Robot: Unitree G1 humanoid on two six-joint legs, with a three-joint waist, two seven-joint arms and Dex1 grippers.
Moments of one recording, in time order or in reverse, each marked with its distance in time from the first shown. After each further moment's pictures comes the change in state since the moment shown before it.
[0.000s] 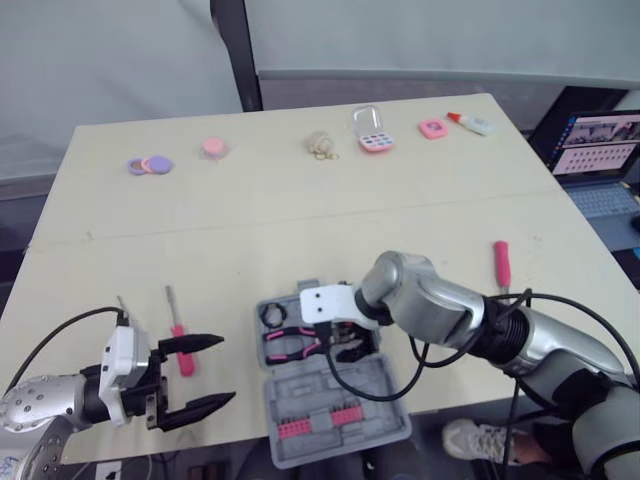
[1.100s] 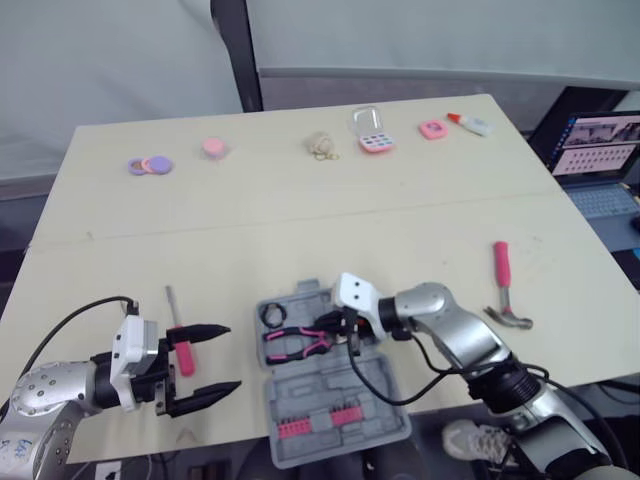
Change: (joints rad) left arm -0.061 0.000 -0.030 0.022 0.017 0.001 0.008; right arm 0.492 0.120 -0.487 0.226 0.136 -0.602 -0.179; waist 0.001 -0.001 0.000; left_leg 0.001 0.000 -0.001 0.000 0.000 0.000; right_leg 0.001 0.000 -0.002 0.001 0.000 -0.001
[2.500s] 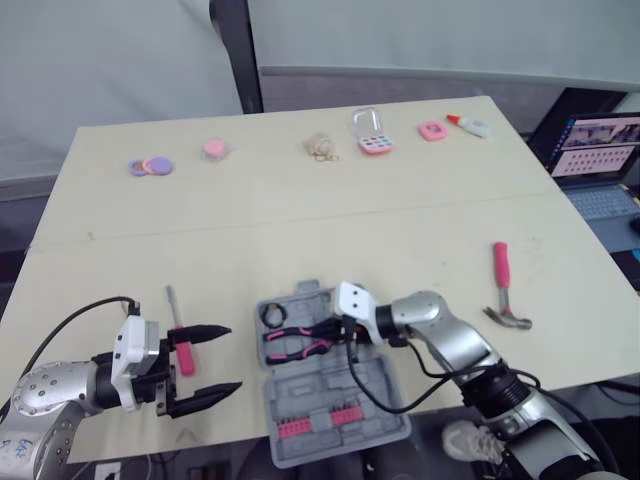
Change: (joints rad) left arm -0.001 0.003 -0.006 0.000 0.000 -0.001 -0.002; right arm 0.034 0.031 0.010 0.072 -0.030 -0.083 0.026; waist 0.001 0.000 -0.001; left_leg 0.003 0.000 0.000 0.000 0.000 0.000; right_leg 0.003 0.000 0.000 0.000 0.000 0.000
